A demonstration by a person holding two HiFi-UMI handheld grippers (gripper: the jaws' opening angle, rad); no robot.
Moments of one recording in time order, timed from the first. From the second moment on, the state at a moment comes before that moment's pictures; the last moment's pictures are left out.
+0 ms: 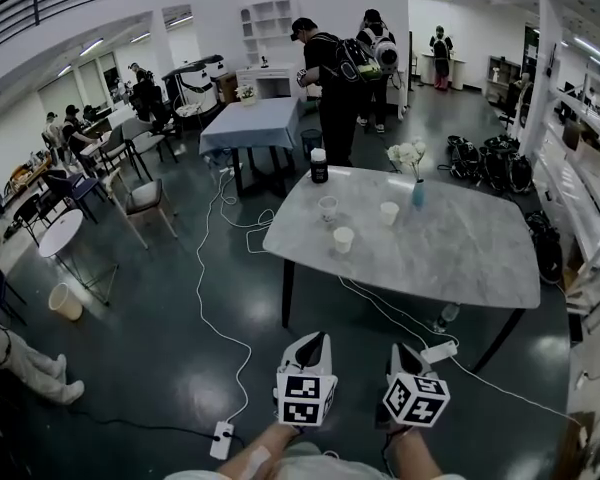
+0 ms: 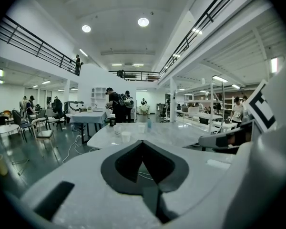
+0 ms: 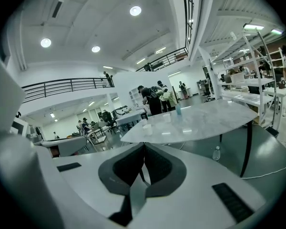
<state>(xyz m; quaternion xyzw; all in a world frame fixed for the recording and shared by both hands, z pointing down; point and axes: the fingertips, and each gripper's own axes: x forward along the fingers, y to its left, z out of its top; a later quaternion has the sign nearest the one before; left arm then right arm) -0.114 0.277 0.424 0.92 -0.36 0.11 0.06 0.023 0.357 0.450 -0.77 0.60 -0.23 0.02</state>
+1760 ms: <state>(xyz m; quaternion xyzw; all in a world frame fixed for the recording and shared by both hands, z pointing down) 0.006 -0.030 0.447 0.92 -0.37 0.12 0.10 0.145 0.060 0.459 -0.76 0.60 -0.25 -0.04</state>
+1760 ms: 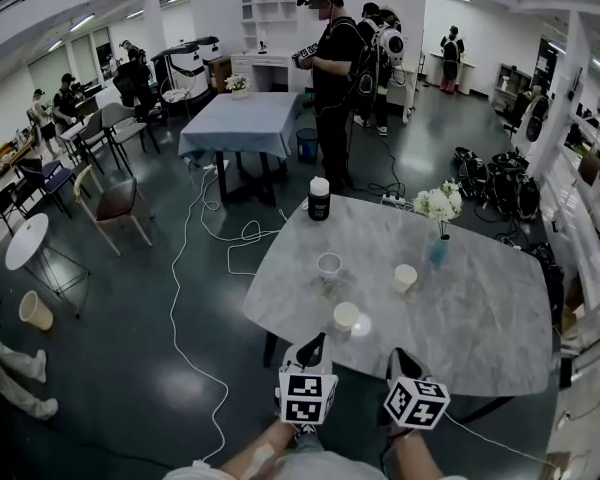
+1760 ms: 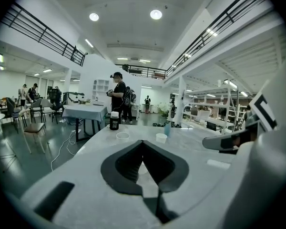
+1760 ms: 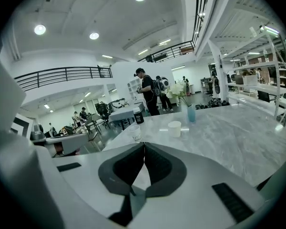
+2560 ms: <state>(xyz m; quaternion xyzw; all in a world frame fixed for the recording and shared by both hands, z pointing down) 0.023 -0.118 0.480 0.90 -0.39 0.15 0.13 0.182 -0.029 0.487 -0.75 0.59 -0.28 -0.04</state>
